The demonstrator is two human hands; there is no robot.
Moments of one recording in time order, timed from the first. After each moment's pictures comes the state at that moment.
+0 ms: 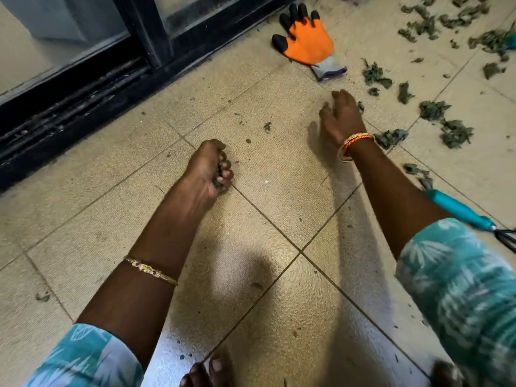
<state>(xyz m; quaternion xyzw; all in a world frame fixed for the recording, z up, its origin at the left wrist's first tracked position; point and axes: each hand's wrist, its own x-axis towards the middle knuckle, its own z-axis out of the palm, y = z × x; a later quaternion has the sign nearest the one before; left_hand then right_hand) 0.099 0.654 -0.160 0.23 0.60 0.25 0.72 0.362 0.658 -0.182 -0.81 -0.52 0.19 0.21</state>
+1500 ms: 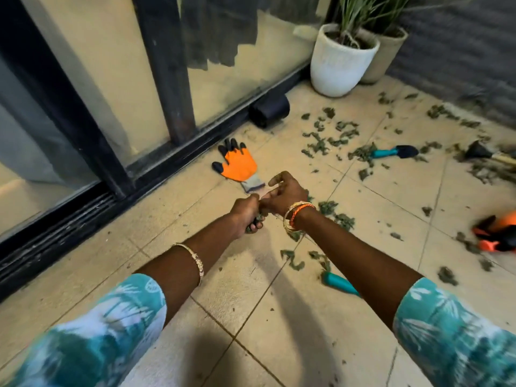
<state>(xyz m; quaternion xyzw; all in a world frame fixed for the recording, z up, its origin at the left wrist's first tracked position) 0.284 0.676 -0.036 0.44 0.56 0.13 0.69 0.377 0.638 -0.011 -0.77 -0.38 0.35 0.37</state>
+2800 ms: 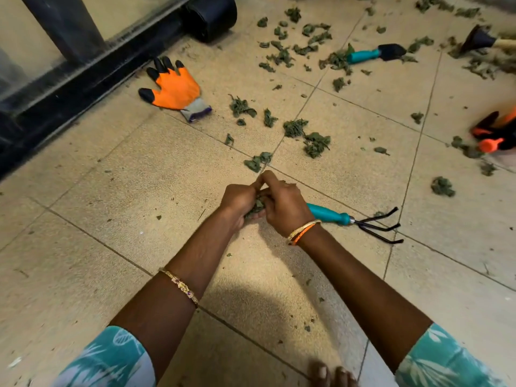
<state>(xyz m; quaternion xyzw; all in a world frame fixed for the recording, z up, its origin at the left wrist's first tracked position) 0.347 0.568 -0.149 0.47 0.56 0.09 0.68 0.425 0.490 -0.150 -0.76 -0.56 0.18 0.28</state>
